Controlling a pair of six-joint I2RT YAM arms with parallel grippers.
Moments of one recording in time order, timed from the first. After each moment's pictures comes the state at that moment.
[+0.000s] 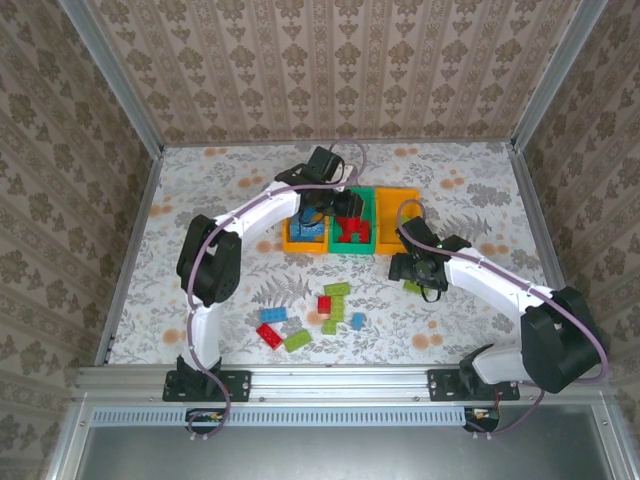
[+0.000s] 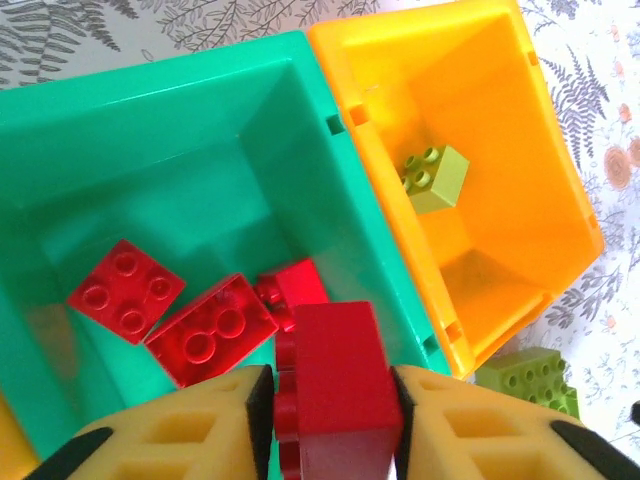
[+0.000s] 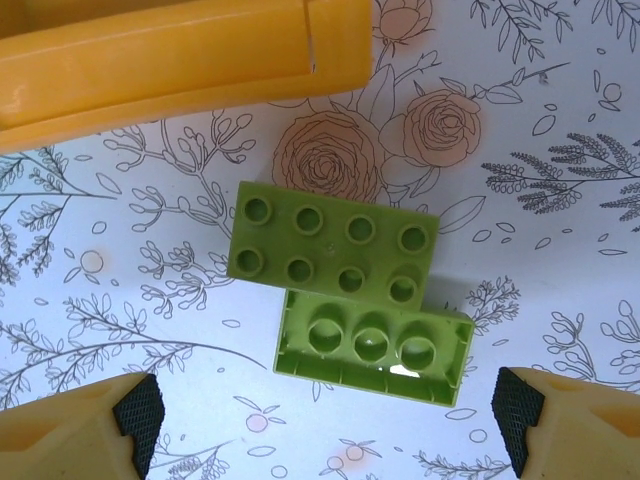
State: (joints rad) left arm -0.67 2.06 1.72 -0.56 0.35 -0.36; right arm 0.46 1.36 0.82 -0.74 0.18 0.71
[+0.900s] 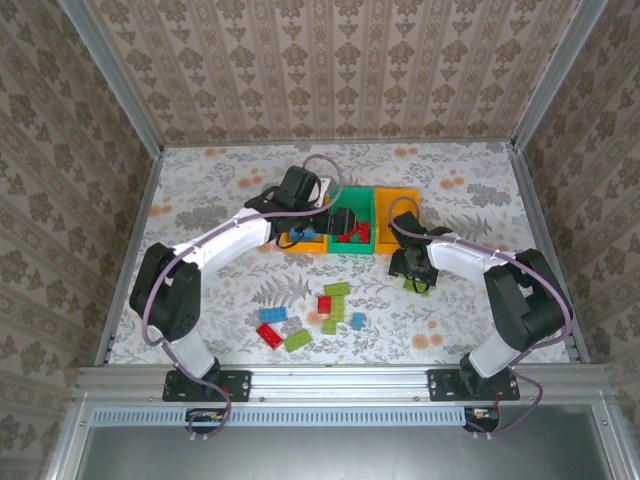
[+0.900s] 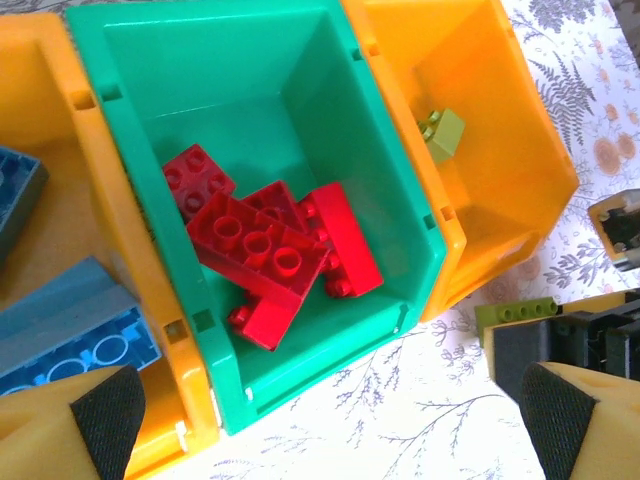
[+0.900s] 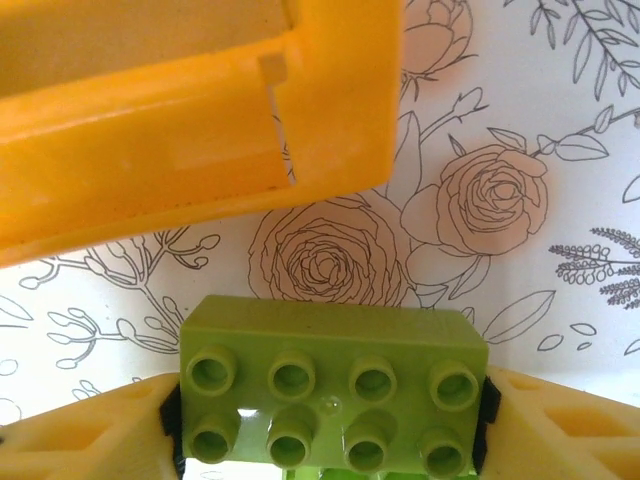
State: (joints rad) left arm -0.67 1.70 1.28 -0.39 0.25 -0.38; right arm 0.41 1.60 0.88 -0.63 0.17 0.72
